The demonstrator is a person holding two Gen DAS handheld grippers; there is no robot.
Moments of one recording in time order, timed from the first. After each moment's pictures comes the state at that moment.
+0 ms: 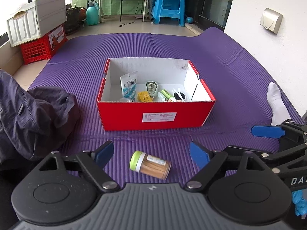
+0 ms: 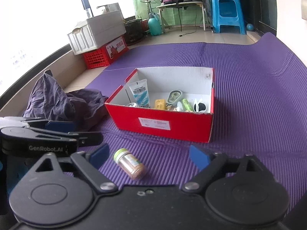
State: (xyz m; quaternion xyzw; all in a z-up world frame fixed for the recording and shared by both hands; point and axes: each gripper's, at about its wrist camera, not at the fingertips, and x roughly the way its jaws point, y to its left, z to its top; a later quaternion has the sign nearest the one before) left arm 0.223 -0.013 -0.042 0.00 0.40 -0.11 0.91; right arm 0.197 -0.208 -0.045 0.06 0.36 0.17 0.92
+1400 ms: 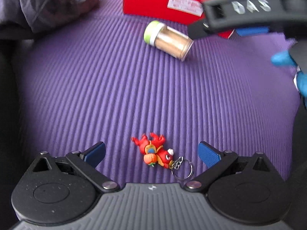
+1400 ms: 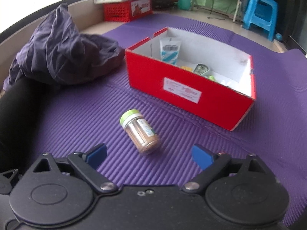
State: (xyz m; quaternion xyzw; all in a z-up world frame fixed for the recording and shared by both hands) left arm 0.127 -0.011 -0.181 -0.06 0.55 -0.04 0.83; right arm 0.215 -0.123 -0.111 -0.11 0.43 0.20 0.87
